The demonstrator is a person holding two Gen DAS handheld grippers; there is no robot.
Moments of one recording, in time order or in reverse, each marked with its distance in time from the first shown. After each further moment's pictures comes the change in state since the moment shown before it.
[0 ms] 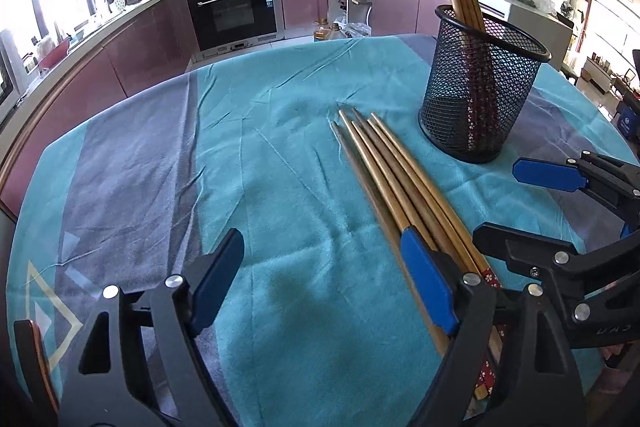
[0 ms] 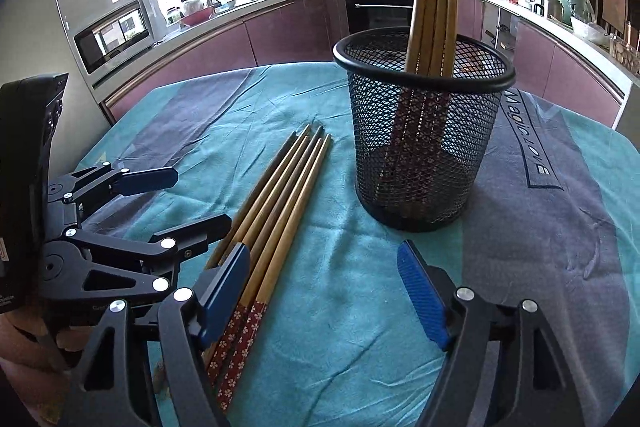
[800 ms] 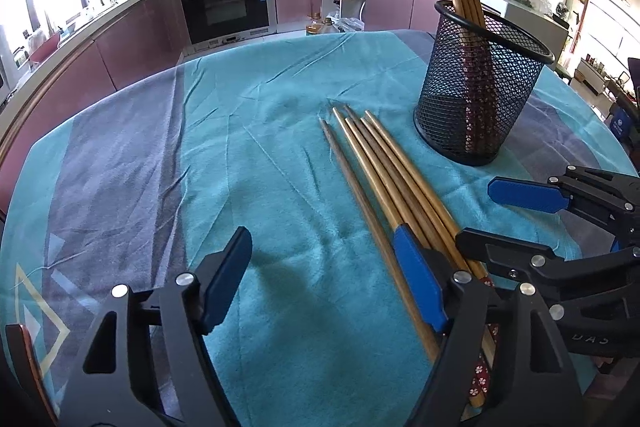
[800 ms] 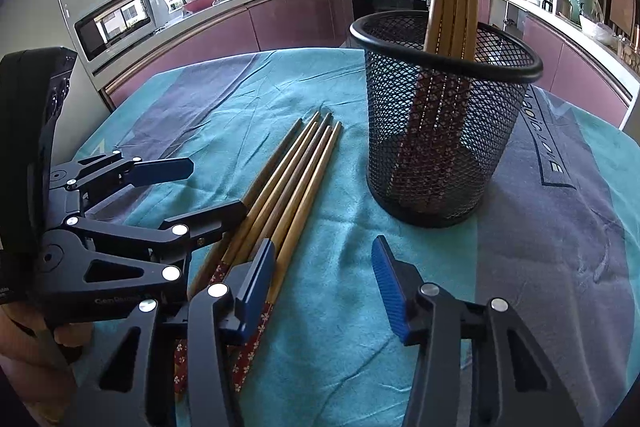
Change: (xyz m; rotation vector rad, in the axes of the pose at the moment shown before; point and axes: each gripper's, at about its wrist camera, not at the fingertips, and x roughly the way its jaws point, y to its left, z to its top) left arm 0.012 -0.001 0.005 -0.012 0.021 -0.042; right arm 0.010 0.005 0.001 -0.020 0.046 0.002
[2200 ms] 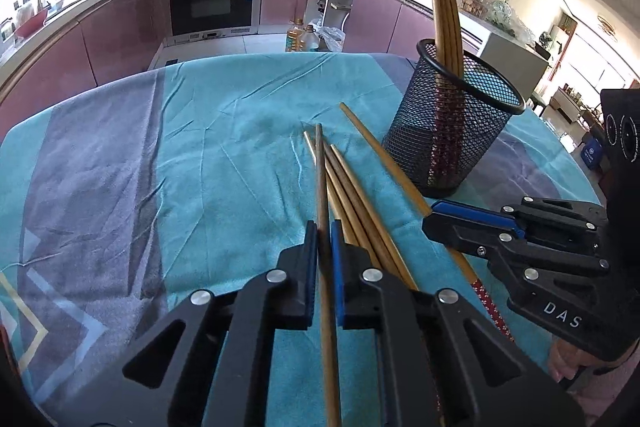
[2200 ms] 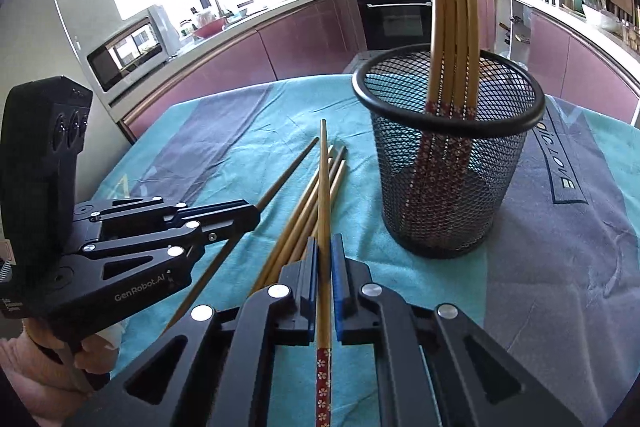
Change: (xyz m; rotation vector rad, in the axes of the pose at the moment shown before) left arm -0.005 -0.001 0.014 -0.082 -0.025 -0.139; right arm -0.014 -0.014 0.014 0.060 -0.060 0.121
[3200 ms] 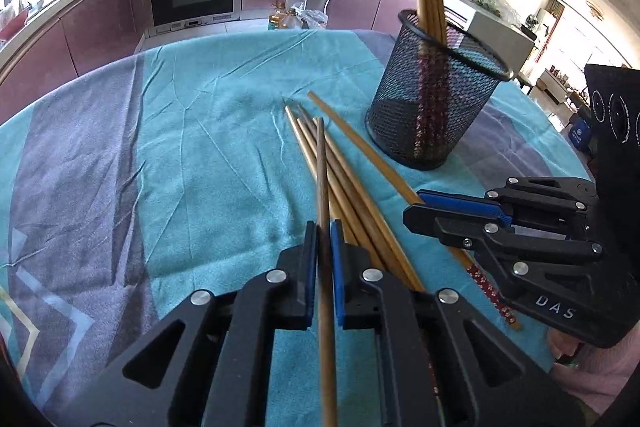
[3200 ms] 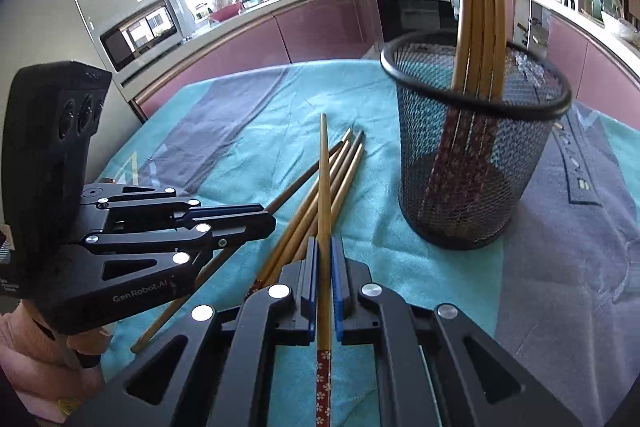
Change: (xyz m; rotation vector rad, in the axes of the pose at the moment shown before) left arm 0.004 -0.002 -0.008 0.035 0.059 -0.053; right arm 0.002 0.007 -0.005 -0.060 0.036 0.021
